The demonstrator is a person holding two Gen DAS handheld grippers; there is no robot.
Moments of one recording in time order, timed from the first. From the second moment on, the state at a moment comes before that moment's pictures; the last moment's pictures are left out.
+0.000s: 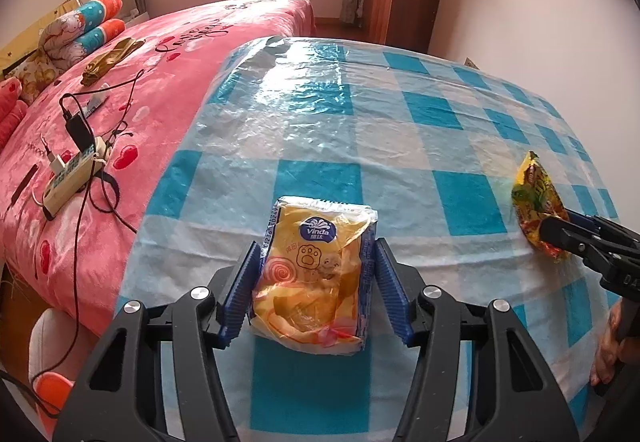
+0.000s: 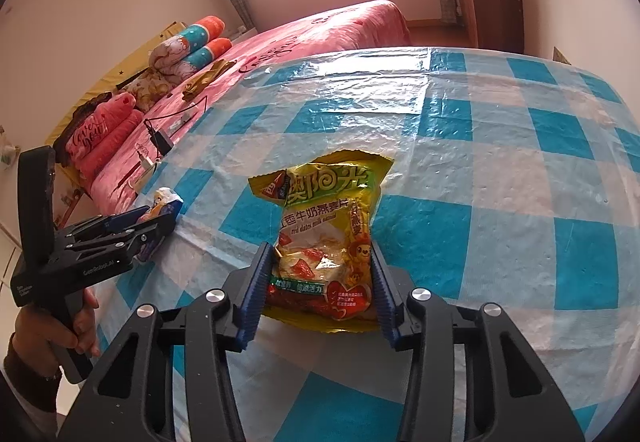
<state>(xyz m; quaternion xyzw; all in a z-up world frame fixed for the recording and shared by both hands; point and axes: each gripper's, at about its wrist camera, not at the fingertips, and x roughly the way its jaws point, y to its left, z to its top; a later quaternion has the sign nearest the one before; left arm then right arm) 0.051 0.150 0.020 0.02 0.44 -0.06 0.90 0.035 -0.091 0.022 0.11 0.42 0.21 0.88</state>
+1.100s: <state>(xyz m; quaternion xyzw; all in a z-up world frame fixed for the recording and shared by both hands) -0.010 0.114 0.020 0.01 0.45 -0.11 0.88 0.027 -0.083 0.027 0.07 0.44 0.22 0.87</state>
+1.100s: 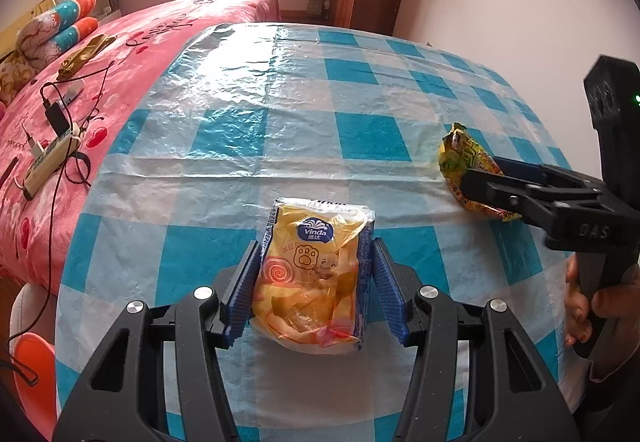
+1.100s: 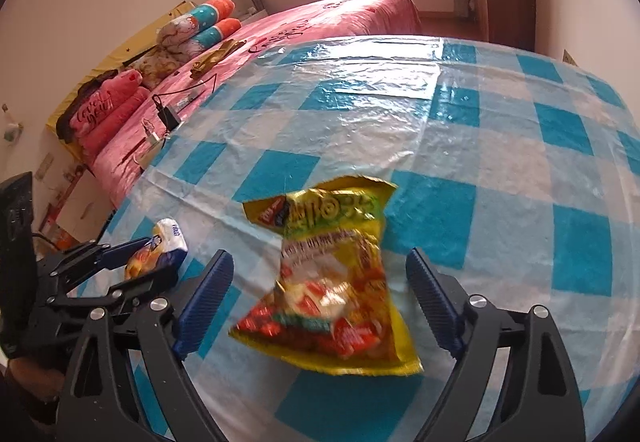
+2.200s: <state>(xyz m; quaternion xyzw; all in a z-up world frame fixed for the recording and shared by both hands) -0.039 0.135 0.030 -0.02 0.44 -0.11 0.89 -0.002 -0.086 0.036 0.05 0.40 0.19 0.89</state>
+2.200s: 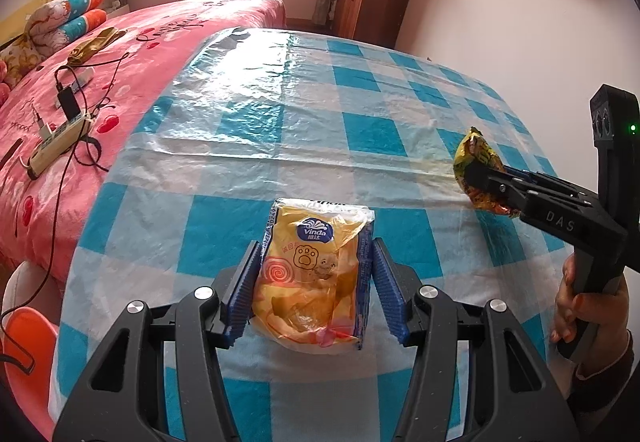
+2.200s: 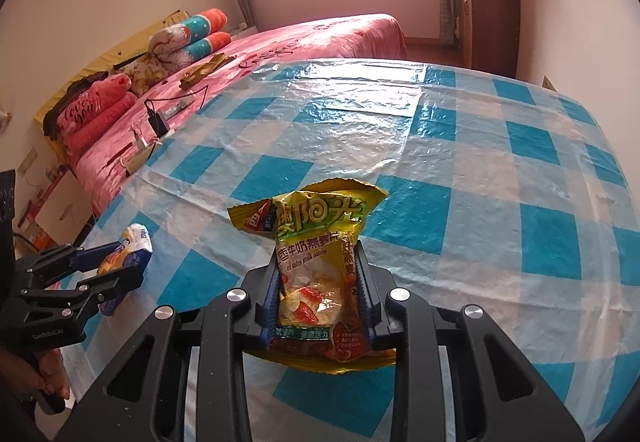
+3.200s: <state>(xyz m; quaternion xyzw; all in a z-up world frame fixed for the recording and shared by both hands) -0.088 0.233 0.056 -0.01 0.42 -0.02 0.91 -0.054 -0.021 0.054 0.03 0.41 0.23 0.88</state>
